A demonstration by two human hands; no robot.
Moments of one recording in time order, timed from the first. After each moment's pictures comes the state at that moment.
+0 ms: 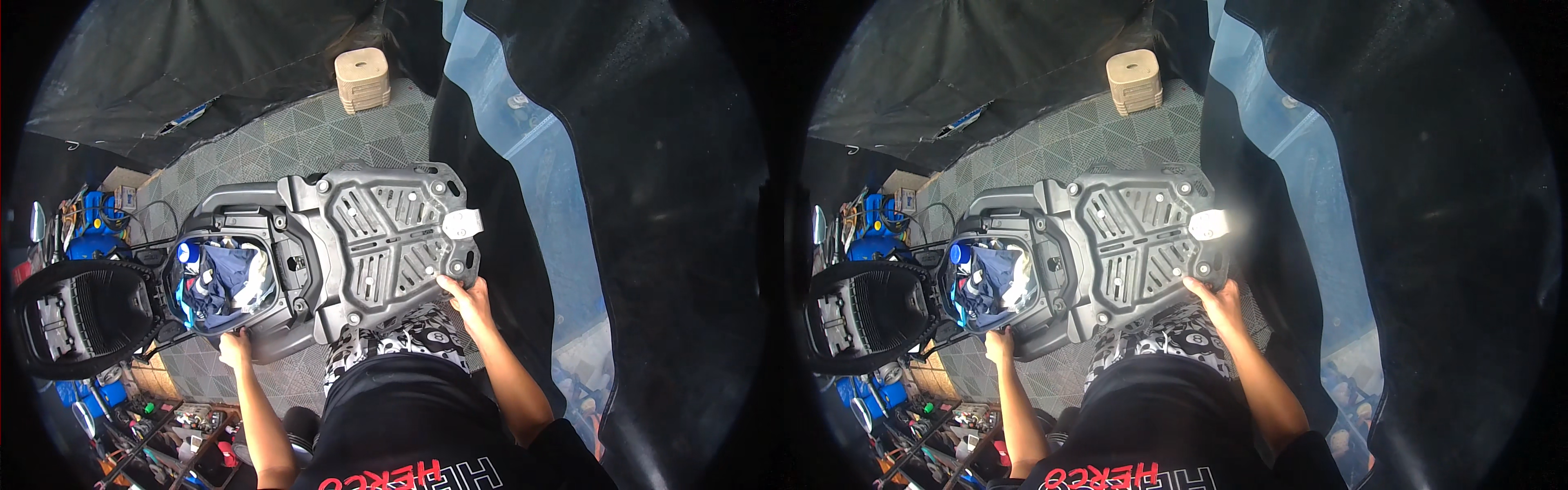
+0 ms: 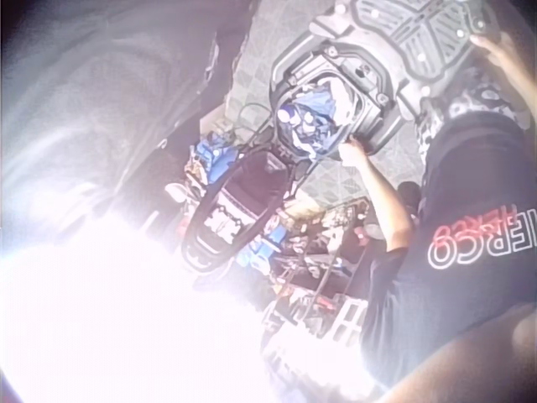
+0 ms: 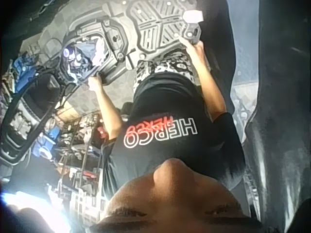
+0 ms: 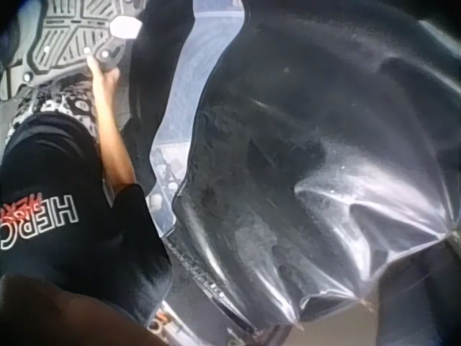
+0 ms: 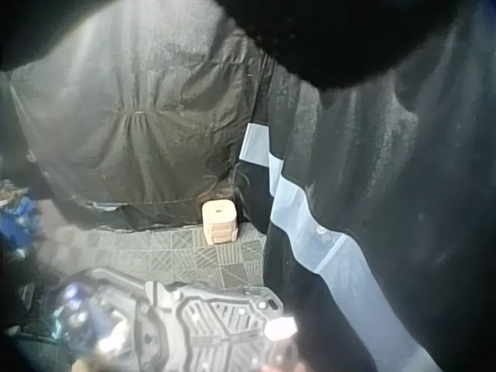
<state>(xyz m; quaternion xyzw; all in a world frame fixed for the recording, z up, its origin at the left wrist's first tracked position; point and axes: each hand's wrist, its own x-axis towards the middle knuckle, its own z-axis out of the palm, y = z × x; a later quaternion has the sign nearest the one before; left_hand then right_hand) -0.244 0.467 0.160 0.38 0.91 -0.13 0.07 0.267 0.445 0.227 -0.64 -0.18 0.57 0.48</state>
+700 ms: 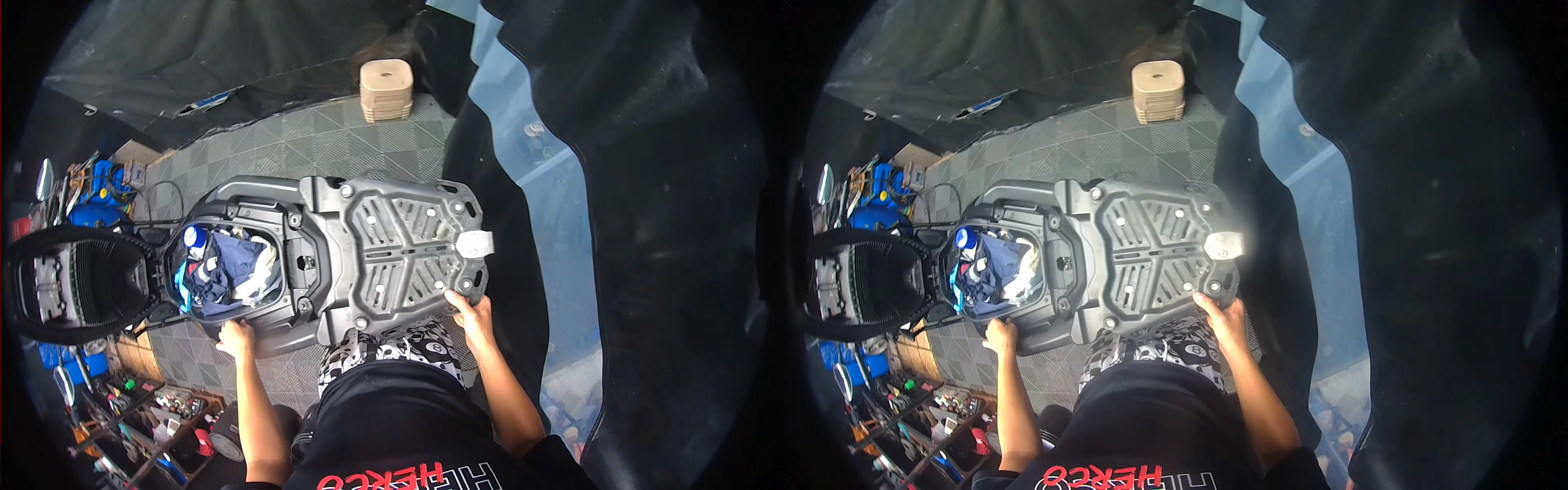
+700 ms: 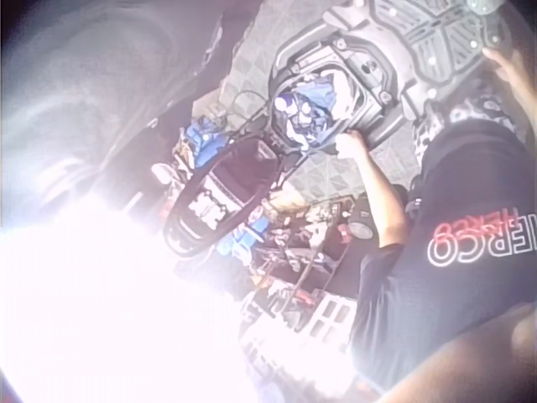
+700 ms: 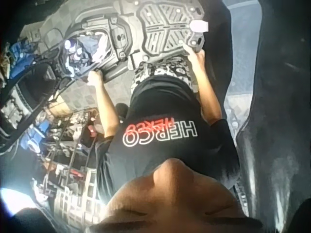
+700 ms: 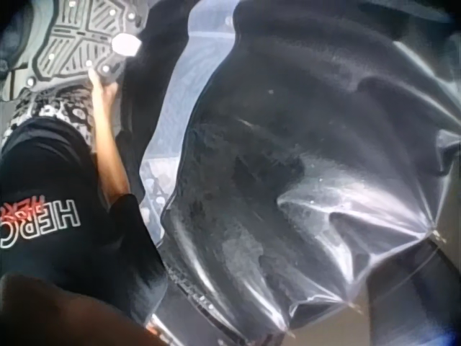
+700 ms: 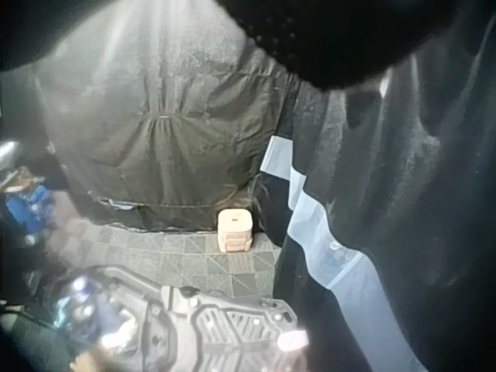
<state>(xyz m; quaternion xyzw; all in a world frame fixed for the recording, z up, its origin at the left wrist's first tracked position) -0.235 0.465 0.155 0.38 0.91 -0.17 0.06 0.262 0.450 0.230 -0.63 -0.15 0.59 0.48</state>
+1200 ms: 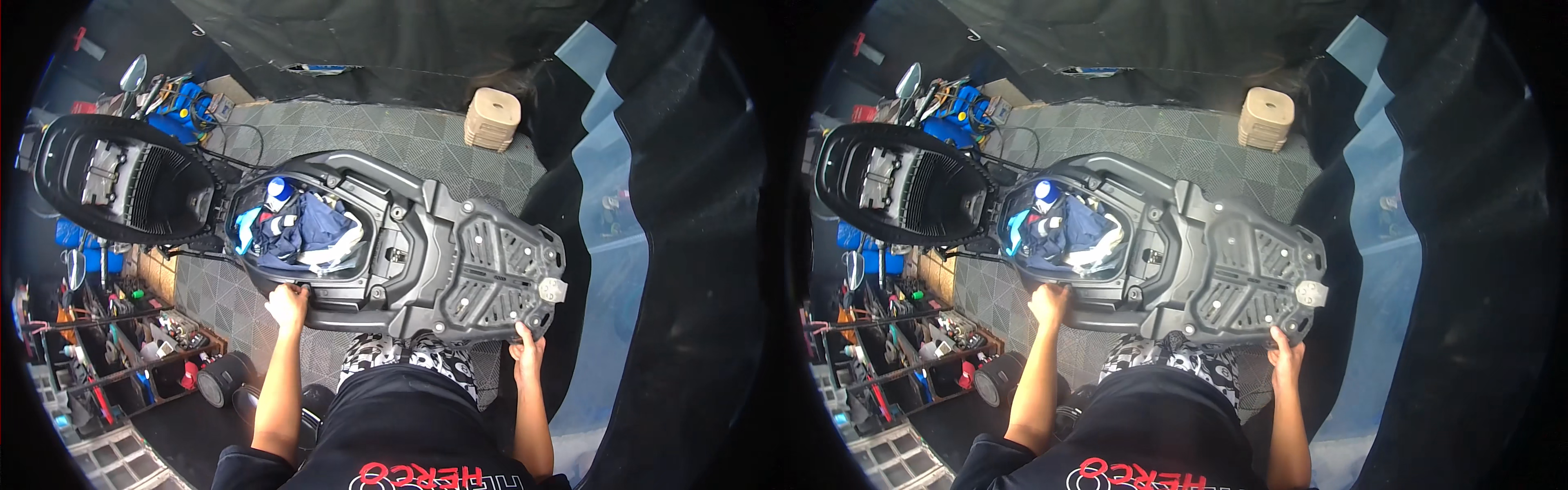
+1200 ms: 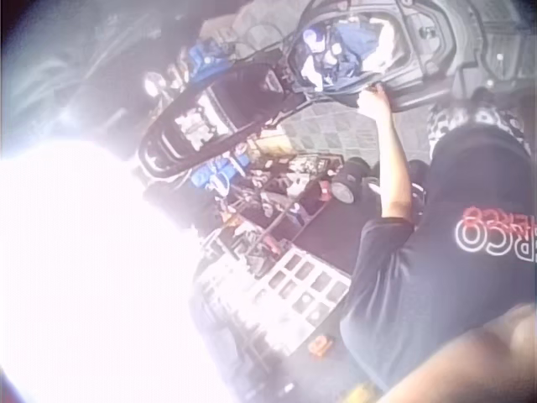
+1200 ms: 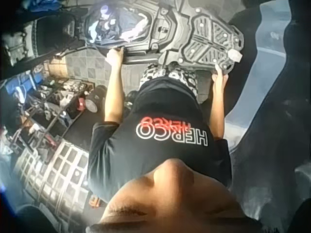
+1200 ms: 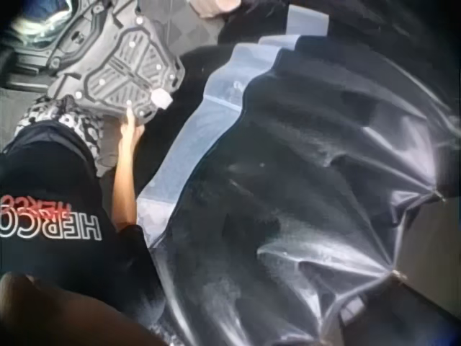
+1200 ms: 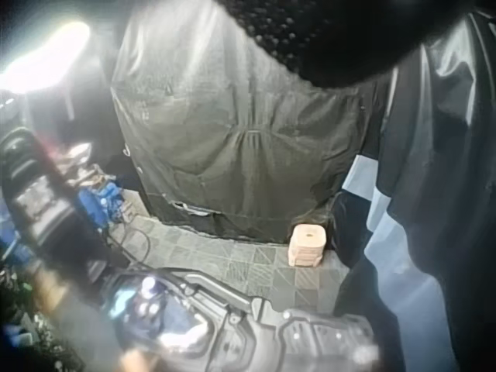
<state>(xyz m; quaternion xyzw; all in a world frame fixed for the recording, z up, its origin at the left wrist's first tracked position) -0.236 0.453 0.183 0.38 0.92 -0.03 0.09 0.267 0.449 0.221 -0.66 -0.15 0.58 0.46</state>
